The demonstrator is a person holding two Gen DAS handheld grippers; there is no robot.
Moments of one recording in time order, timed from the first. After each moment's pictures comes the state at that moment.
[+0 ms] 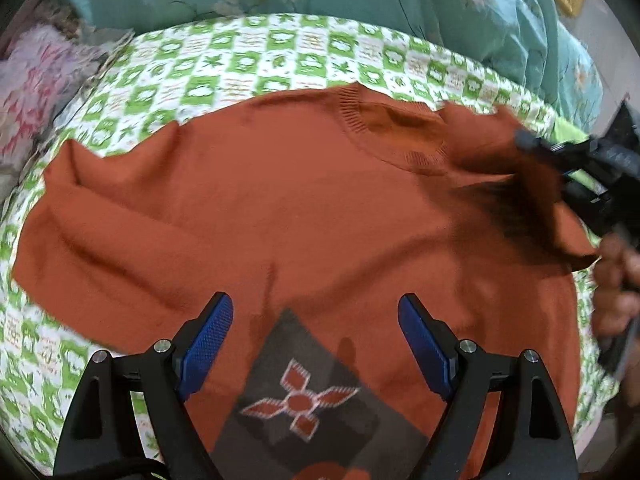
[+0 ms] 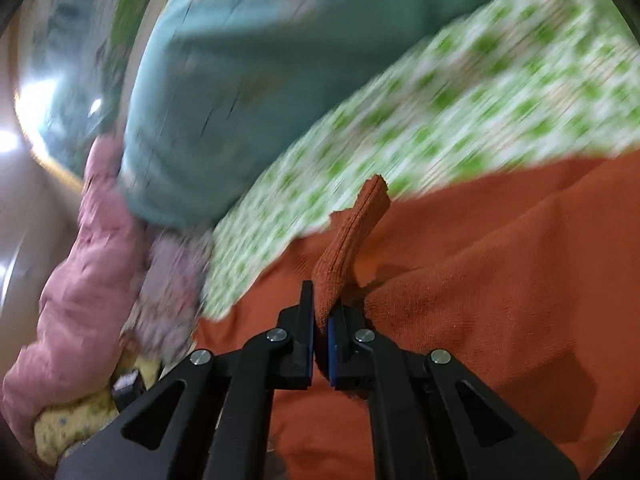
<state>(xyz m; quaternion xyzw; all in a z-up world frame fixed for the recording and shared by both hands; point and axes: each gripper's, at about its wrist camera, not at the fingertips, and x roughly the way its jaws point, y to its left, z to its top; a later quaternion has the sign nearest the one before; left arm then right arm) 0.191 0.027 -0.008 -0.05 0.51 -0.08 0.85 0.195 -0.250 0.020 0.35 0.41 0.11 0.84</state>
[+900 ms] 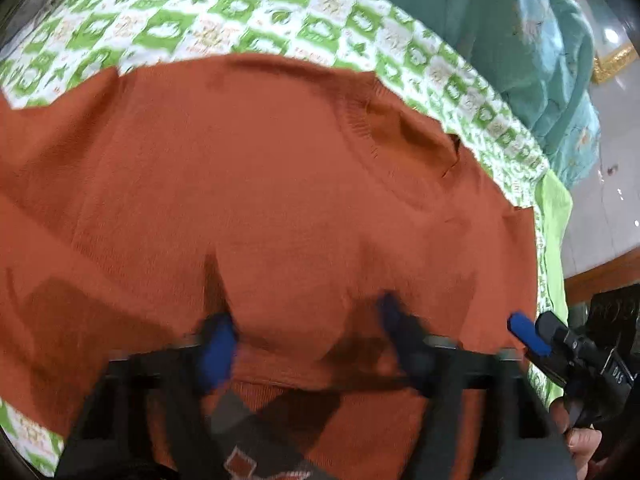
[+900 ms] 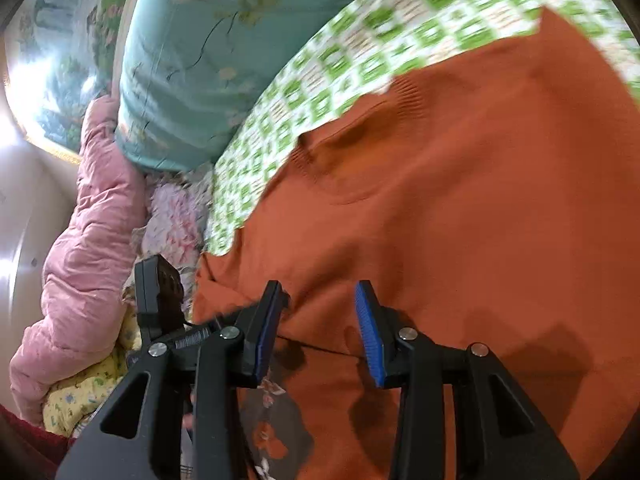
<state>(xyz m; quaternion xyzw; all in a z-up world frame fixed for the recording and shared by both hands) 0.261 0.023 -0.056 -0.18 0.55 -0.13 0.80 0.149 -0.246 -0.003 0.37 0.46 0.09 0.81</state>
